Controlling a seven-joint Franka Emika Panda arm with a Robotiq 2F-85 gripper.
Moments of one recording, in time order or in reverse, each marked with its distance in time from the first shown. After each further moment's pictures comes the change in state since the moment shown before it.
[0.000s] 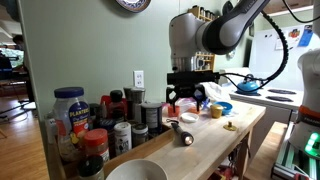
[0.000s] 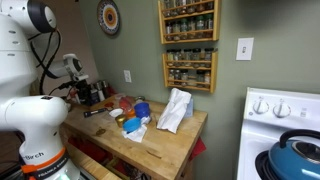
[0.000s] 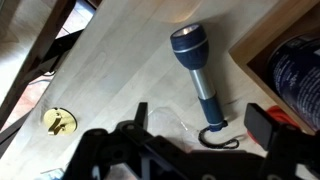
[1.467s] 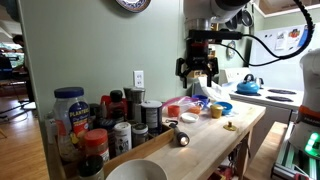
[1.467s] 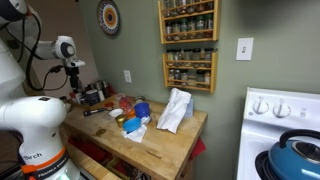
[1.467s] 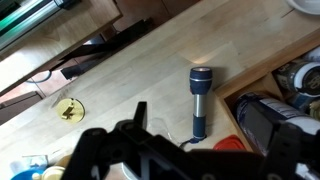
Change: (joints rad) arm -0.084 -0.298 0.071 -0.056 0.379 -0.157 -0.554
